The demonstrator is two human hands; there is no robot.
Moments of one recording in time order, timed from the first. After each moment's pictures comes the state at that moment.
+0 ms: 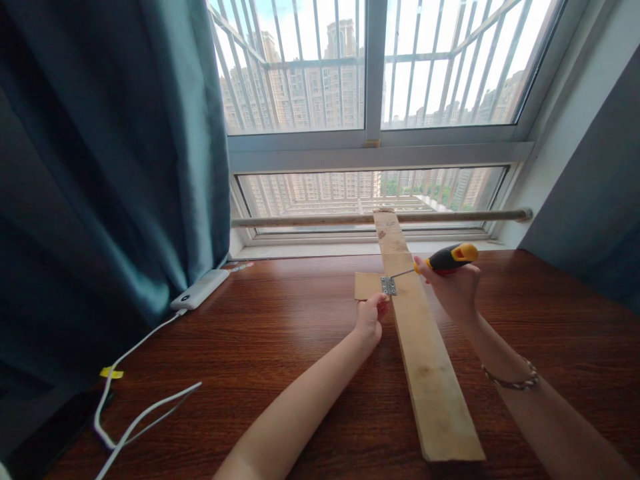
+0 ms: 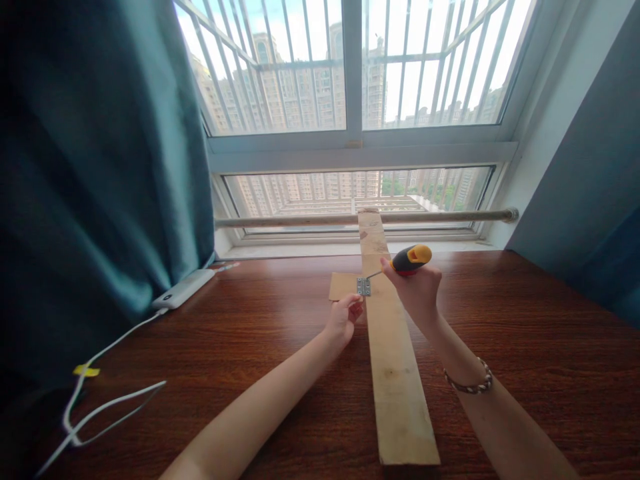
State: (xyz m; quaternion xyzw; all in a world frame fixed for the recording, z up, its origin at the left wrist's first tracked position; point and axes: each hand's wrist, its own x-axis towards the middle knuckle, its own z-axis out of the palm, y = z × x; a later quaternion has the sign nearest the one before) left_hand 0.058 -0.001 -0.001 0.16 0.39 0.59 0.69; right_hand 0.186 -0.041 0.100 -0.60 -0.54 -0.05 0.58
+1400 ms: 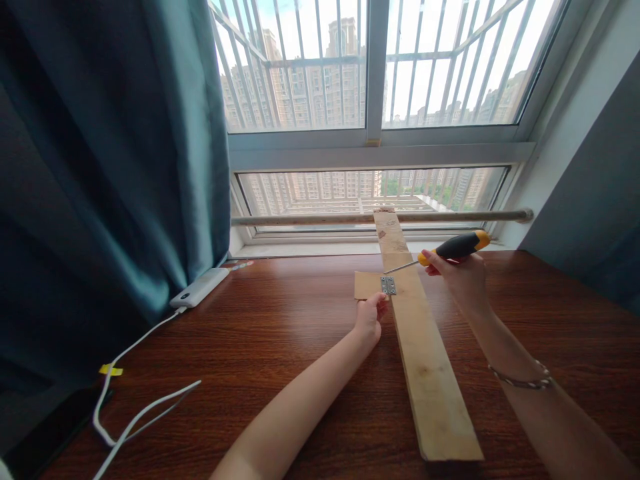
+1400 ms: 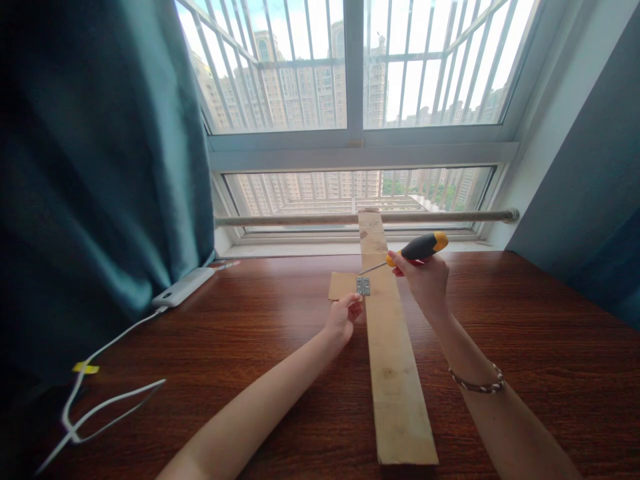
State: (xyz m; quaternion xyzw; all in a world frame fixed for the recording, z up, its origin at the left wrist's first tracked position) left_hand 0.058 0.001 -0.004 0.15 0.39 0.59 0.69; right_hand 0.200 -0.029 0.109 -0.59 -0.47 0.13 0.64
